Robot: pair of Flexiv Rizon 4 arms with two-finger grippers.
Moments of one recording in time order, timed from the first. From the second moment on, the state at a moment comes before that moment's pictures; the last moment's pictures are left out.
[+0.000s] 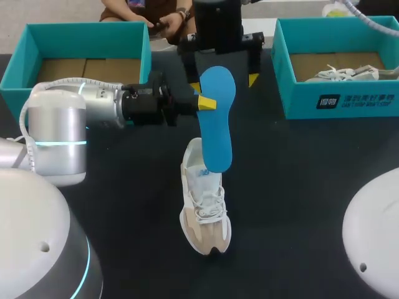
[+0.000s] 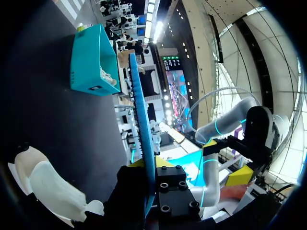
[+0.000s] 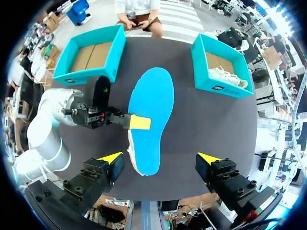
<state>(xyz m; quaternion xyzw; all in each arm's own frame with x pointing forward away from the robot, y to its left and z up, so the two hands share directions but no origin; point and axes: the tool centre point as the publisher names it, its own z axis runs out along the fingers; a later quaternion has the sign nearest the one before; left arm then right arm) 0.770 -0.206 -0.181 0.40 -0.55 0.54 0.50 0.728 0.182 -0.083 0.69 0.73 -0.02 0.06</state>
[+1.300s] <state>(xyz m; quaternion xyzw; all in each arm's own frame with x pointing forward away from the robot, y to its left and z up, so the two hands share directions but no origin) 0.770 -0.205 -0.181 0.40 -0.55 0.54 0.50 0.730 0.173 -0.077 0.66 0.75 0.03 0.04</state>
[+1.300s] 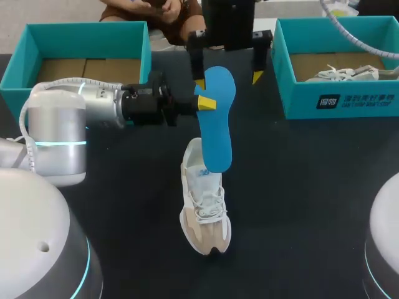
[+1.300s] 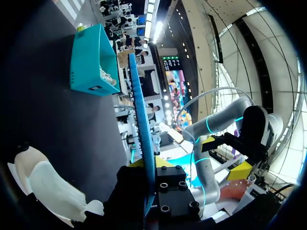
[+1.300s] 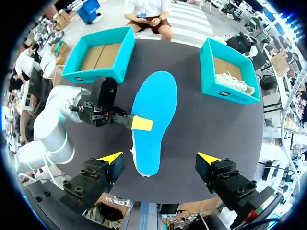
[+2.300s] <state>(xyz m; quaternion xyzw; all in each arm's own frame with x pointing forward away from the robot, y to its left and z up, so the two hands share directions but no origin) 0.770 -0.205 -0.181 0.40 -0.55 0.54 0.50 0.727 0.074 -0.123 0.66 0.71 0.21 -0.09</state>
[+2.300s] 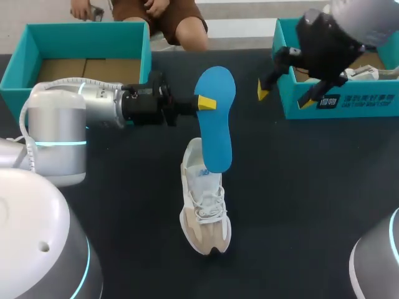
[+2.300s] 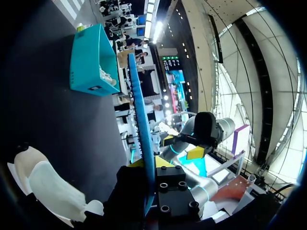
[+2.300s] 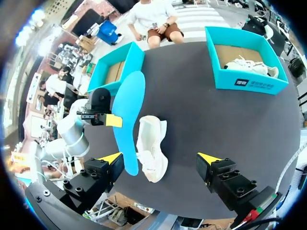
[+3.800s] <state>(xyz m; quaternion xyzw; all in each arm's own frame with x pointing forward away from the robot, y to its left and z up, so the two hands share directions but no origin) 0.770 -0.205 -0.181 0.40 -0.55 0.54 0.50 0.743 0.078 -0.173 0.52 0.56 0.50 -0.41</state>
